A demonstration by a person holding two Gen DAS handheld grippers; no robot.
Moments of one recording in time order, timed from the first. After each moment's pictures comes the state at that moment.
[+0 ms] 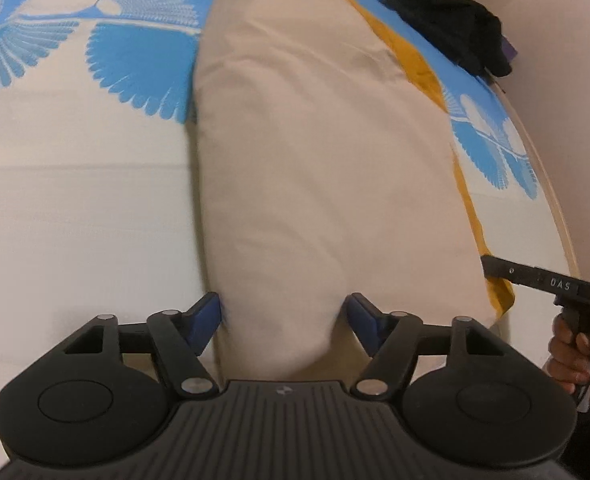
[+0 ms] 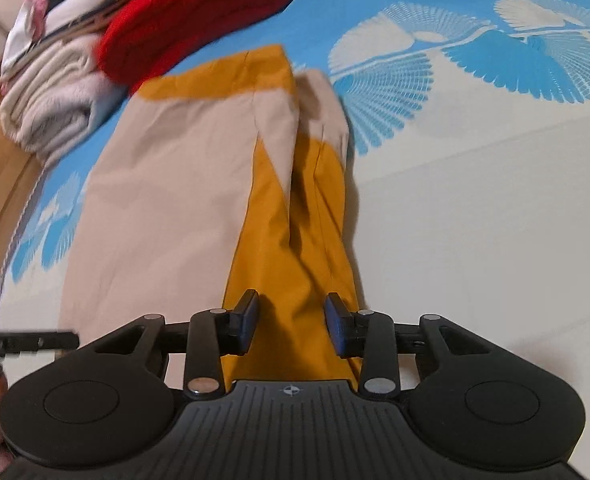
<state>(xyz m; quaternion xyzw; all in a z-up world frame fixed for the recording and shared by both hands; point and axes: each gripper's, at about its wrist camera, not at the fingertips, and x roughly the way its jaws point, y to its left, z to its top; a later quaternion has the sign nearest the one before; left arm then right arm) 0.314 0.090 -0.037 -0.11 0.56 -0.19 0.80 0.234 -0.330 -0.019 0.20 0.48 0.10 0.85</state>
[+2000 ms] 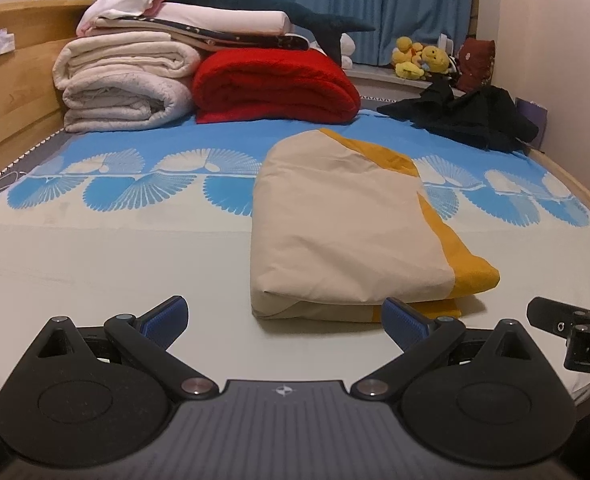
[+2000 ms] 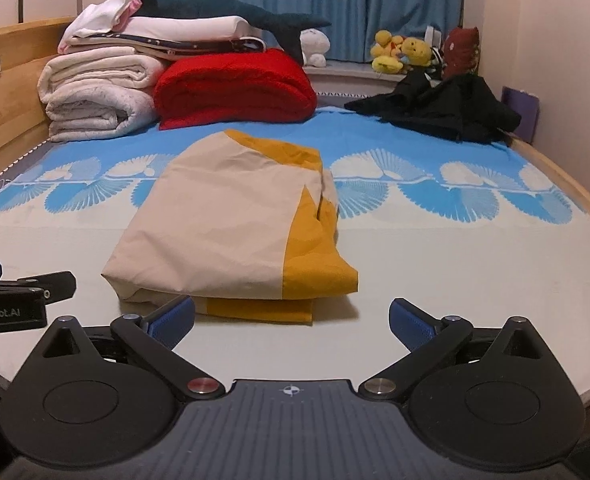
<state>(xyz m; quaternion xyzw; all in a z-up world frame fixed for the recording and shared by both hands) 0.057 0.021 0.064 0.00 0.33 -0.01 0.94 -0.018 -0.236 0.081 0.01 0.32 0.02 0.95</state>
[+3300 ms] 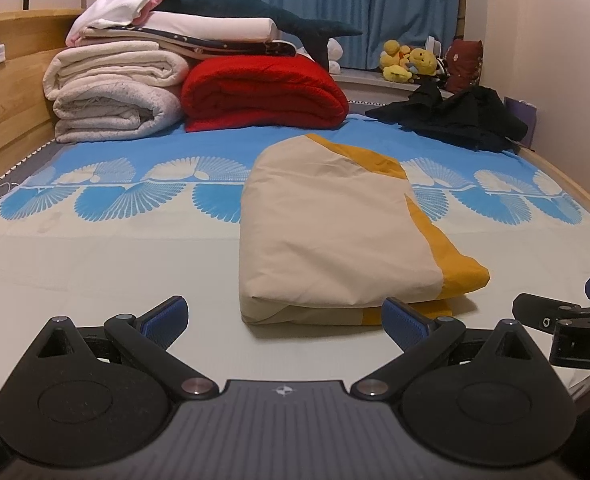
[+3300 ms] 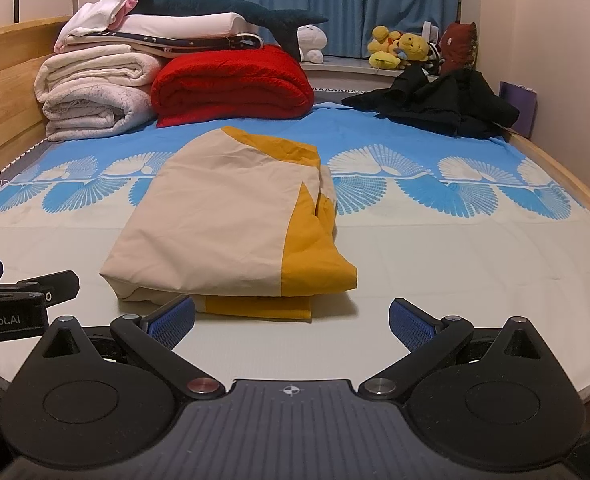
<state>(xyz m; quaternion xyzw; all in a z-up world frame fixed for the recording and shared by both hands) 0.055 0.014 0.064 0.01 0.32 -0.02 0.95 -0.015 -0.234 0.081 0.01 0.32 0.02 0.95</state>
